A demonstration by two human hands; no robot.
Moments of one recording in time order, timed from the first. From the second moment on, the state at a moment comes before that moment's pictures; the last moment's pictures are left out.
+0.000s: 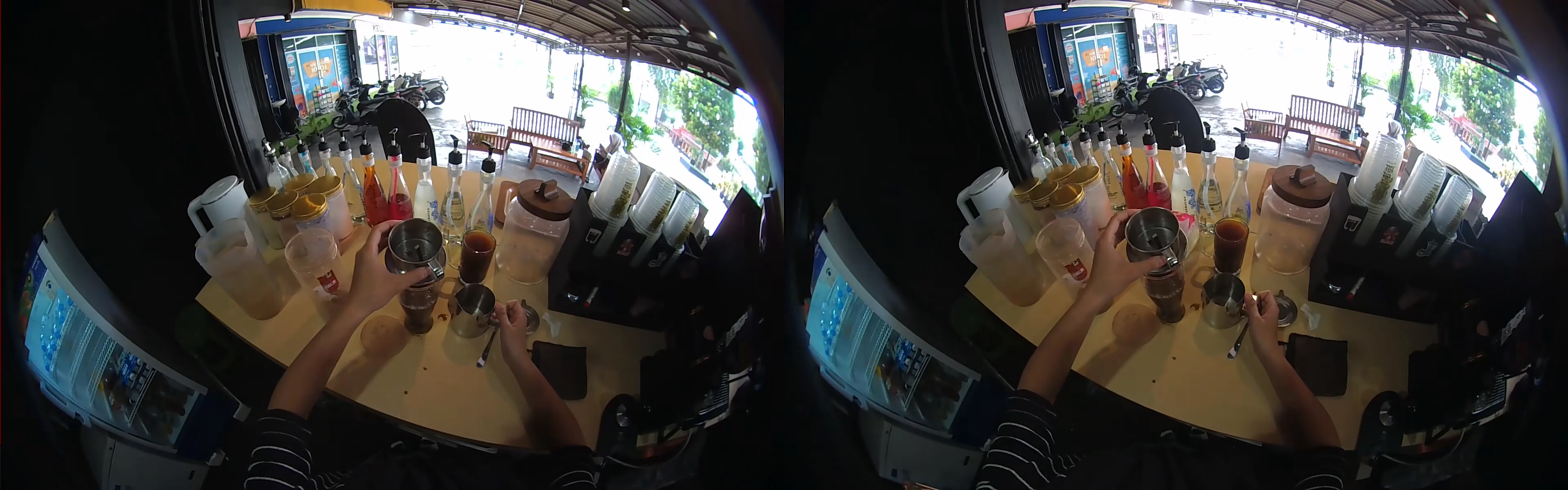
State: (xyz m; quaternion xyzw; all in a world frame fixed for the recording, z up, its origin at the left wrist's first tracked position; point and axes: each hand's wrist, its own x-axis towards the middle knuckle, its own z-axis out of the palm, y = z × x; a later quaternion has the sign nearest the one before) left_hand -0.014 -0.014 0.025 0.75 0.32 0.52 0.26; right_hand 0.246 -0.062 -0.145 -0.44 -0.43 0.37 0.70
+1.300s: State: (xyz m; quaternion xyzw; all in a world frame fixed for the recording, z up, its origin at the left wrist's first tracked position) left_hand -0.119 -0.031 -0.095 0.56 0.48 0.67 0.01; right_hand 0.208 -0.108 -0.048 -0.42 -0.67 -0.09 0.61
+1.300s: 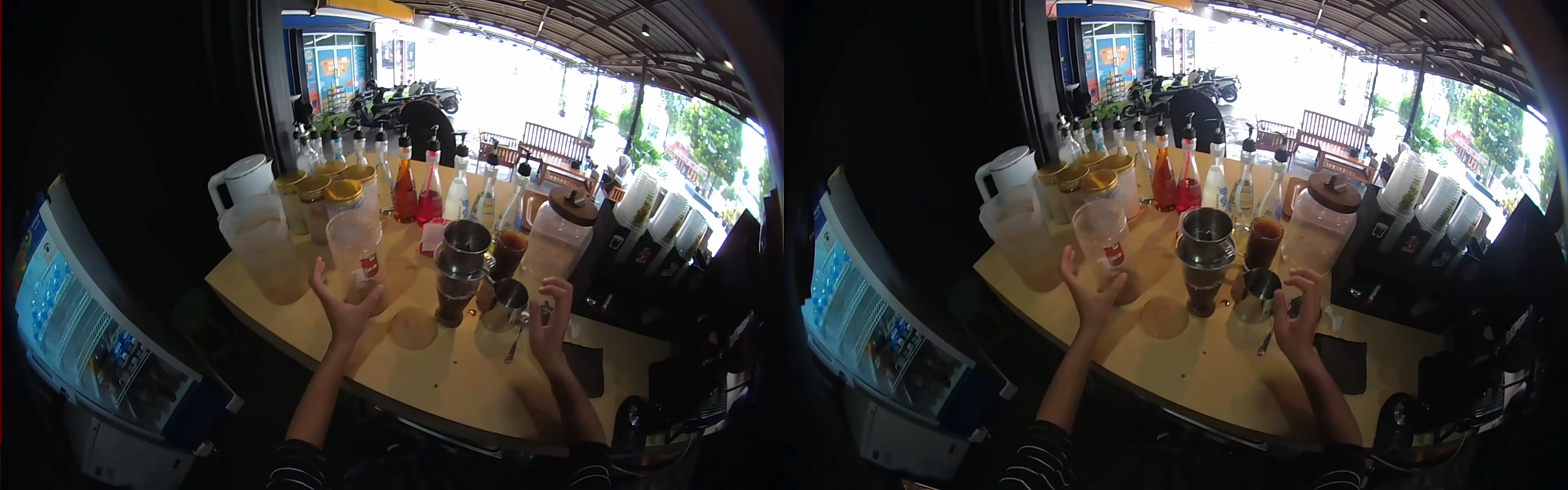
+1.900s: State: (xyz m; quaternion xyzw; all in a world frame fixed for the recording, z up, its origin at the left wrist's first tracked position) left_hand -0.149 -0.011 -0.123 0.58 0.47 0.63 0.22; right_hand 0.028 -0.019 0.067 -0.31 -0.91 0.17 0.20
